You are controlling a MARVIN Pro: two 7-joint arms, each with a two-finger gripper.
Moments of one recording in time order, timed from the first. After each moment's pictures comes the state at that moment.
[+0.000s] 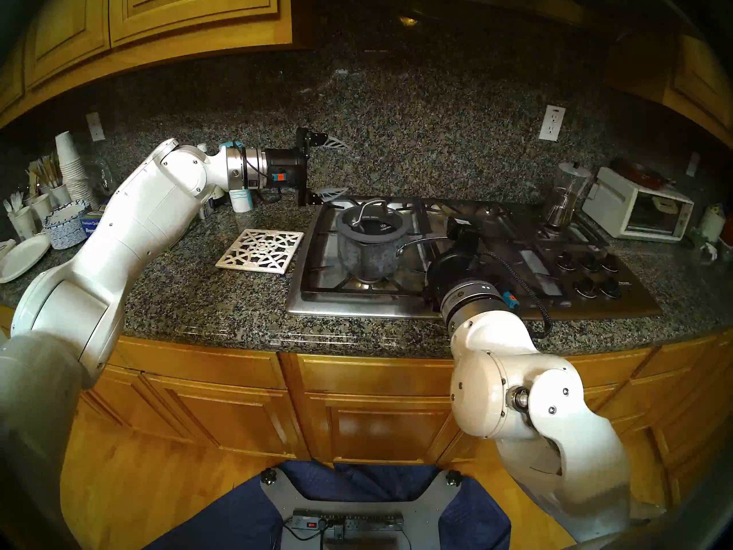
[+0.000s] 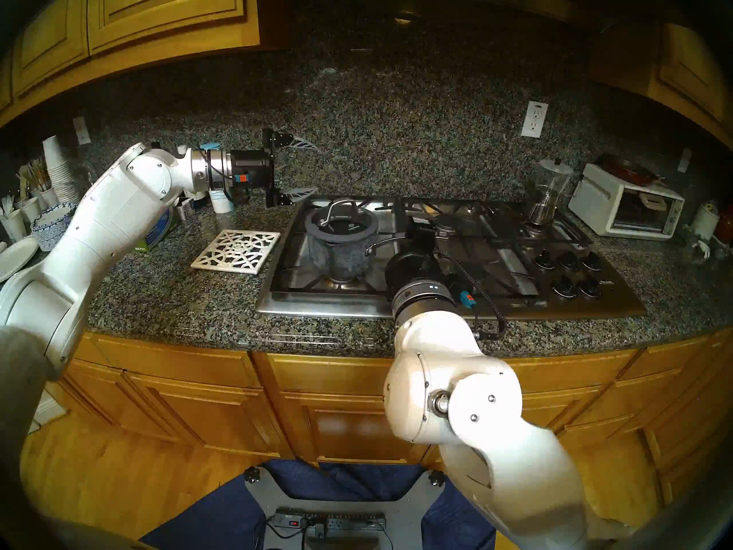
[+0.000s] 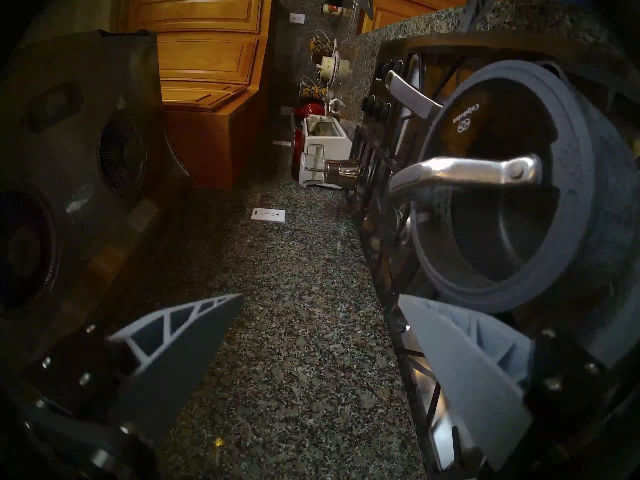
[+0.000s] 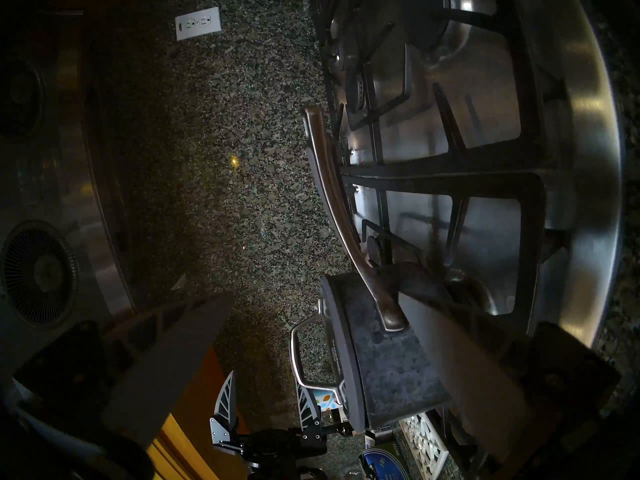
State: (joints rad) left arm 0.47 -0.99 -0.90 -0.96 0.17 -0.96 -0.70; right arm -1.63 -1.14 1.01 -2.41 1.63 -0.80 -0.71
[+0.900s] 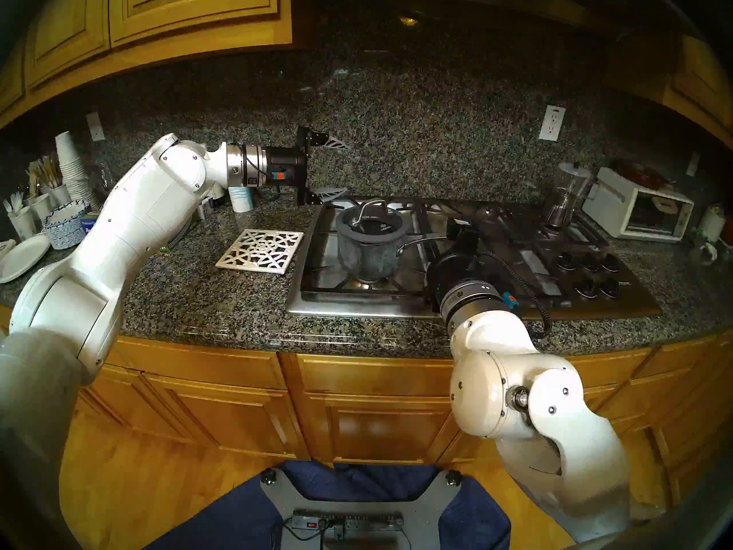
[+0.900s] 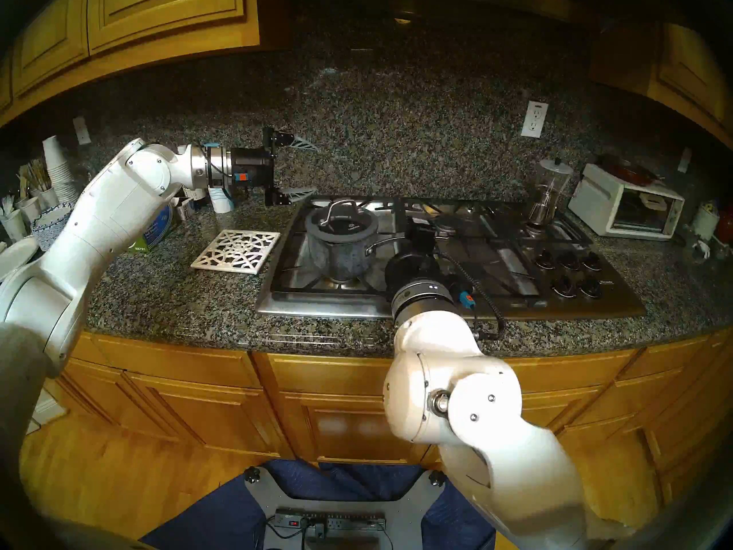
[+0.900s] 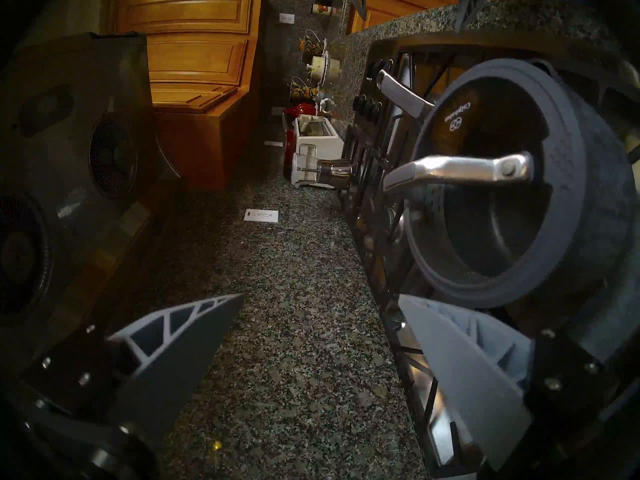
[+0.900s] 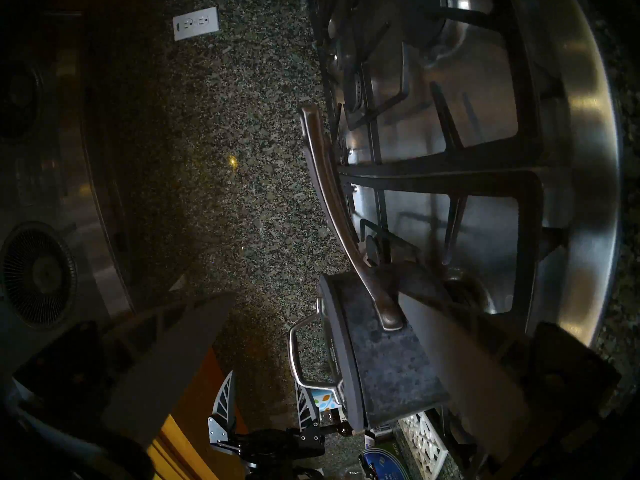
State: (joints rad) left arm 0.45 -0.99 -0.89 -0.96 0.17 -0.96 -0.73; right arm -1.63 -1.15 1.01 -2.41 1.63 -0.80 -0.71
